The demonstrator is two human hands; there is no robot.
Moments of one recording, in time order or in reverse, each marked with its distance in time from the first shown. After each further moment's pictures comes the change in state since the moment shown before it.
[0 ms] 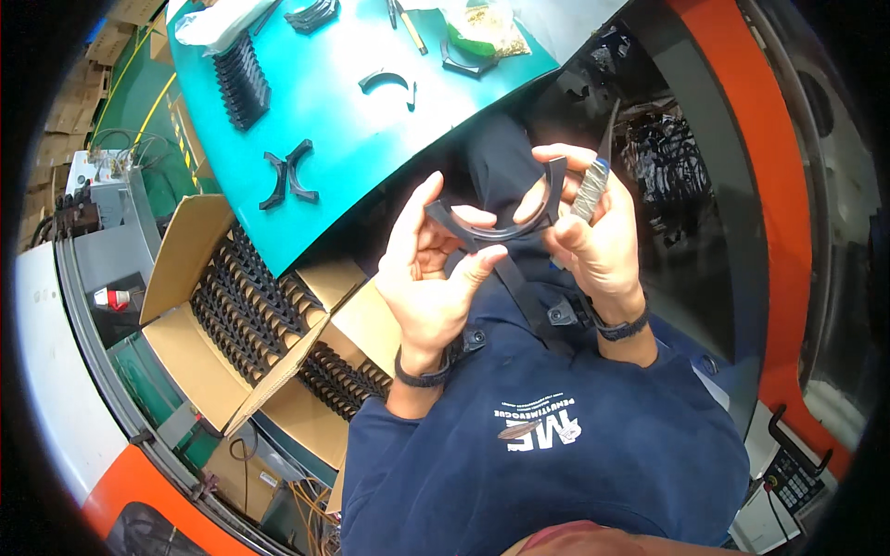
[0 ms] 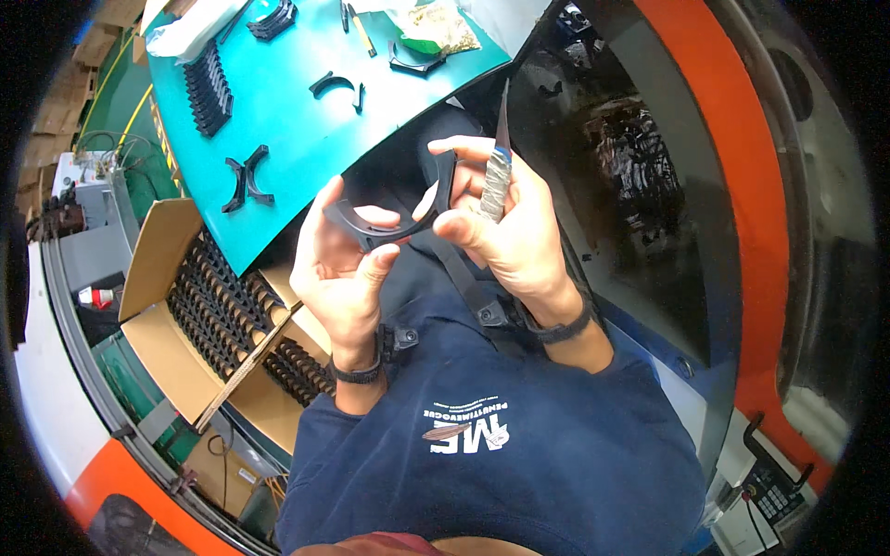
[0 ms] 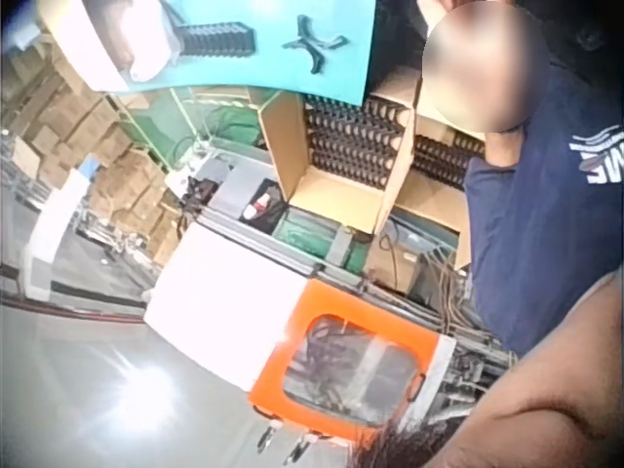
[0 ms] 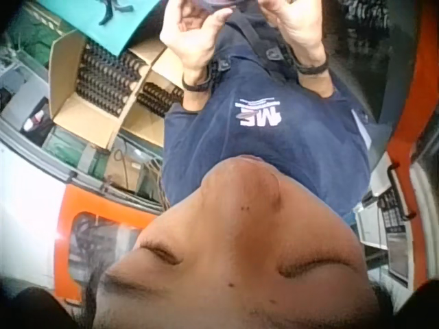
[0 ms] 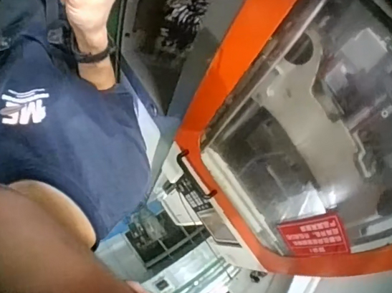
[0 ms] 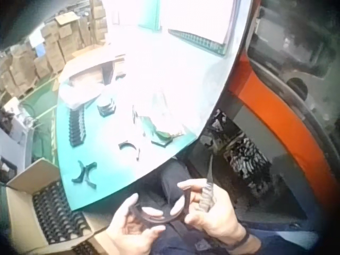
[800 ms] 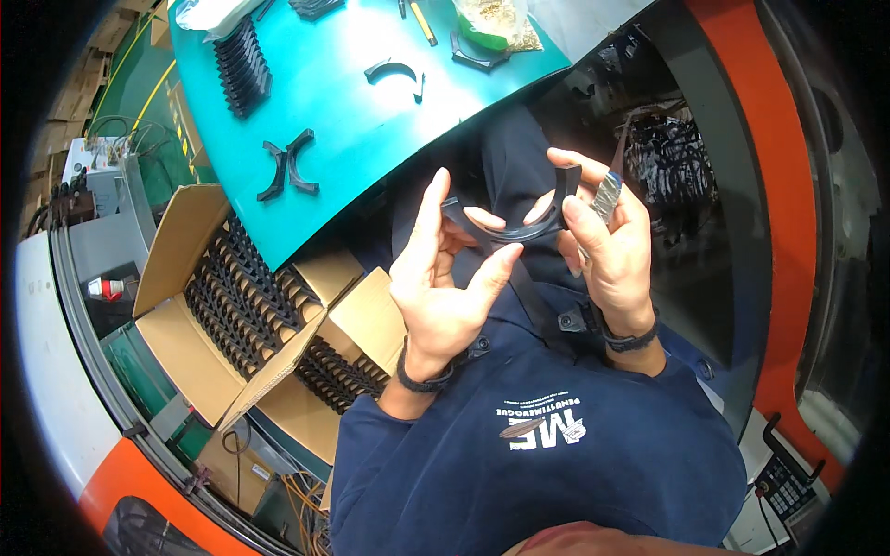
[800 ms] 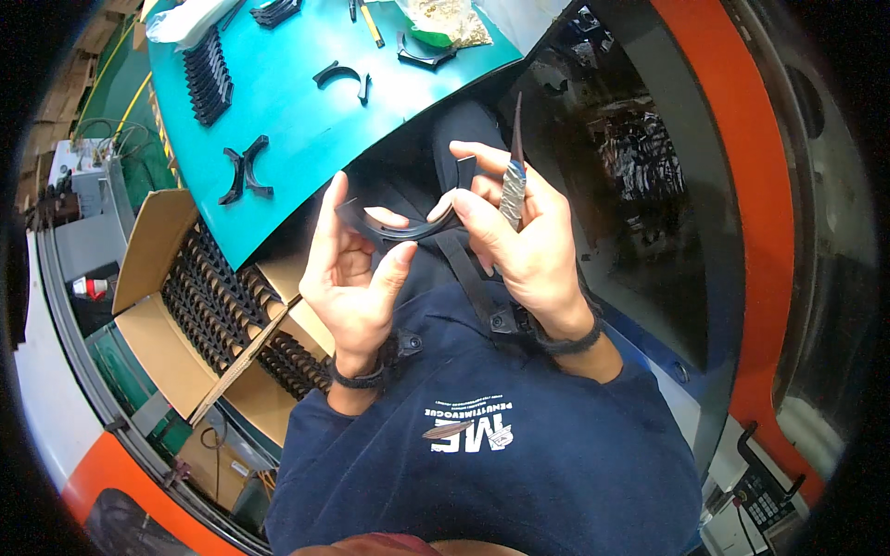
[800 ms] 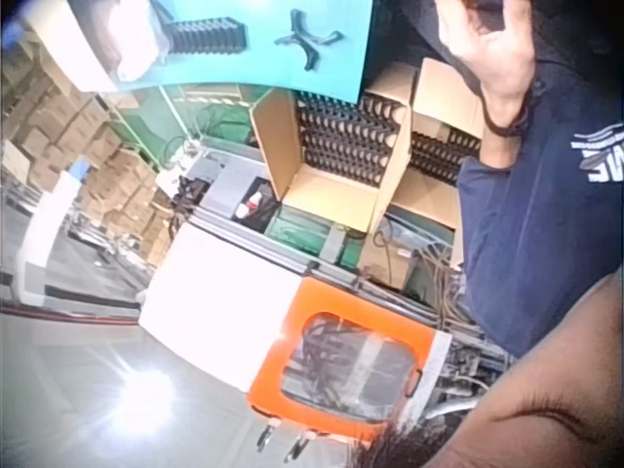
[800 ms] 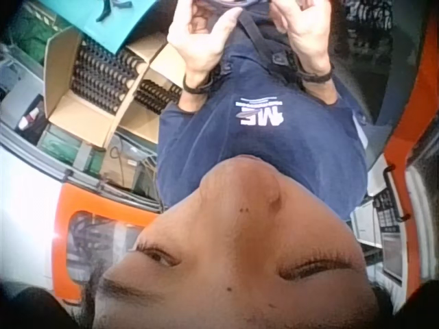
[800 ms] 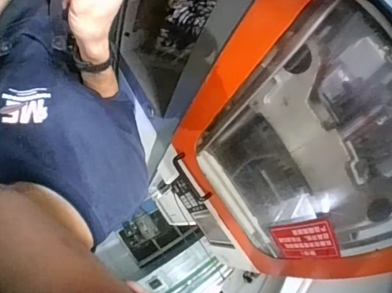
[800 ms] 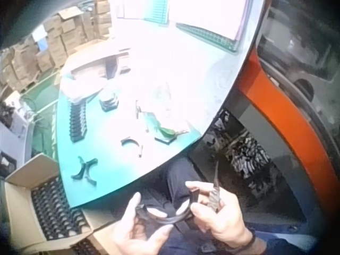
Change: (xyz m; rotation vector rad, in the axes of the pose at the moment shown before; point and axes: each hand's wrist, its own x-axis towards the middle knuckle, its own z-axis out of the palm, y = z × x) left_hand 0.000 -0.001 0.002 0.190 0.012 0.063; right_hand -0.003 -0.005 0.011 -0.234 0.158 0.058
